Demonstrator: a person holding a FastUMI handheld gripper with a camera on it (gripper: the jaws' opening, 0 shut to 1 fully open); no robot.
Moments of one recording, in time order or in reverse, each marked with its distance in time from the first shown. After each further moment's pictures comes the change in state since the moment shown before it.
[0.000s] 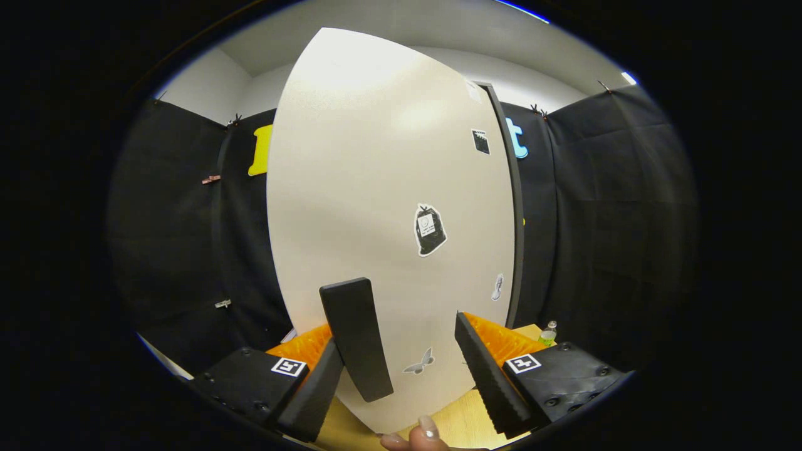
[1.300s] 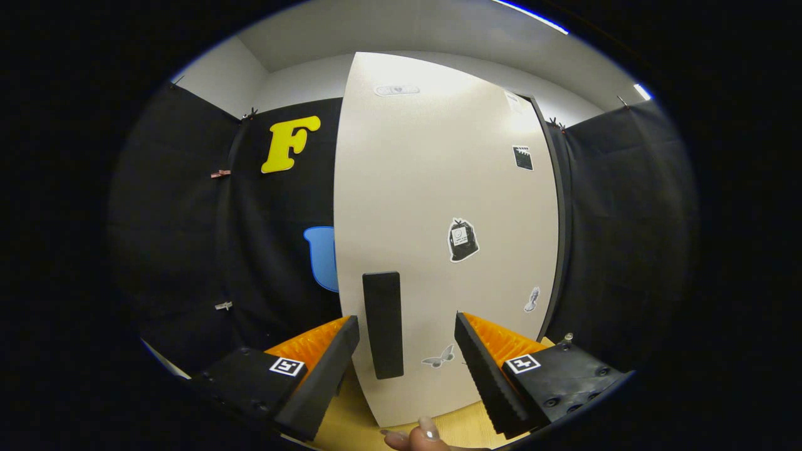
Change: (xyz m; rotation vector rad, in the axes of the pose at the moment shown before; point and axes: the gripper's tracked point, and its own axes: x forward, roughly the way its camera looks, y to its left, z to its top) arm 0.011 0.044 0.012 -0.049 -0.040 0.025
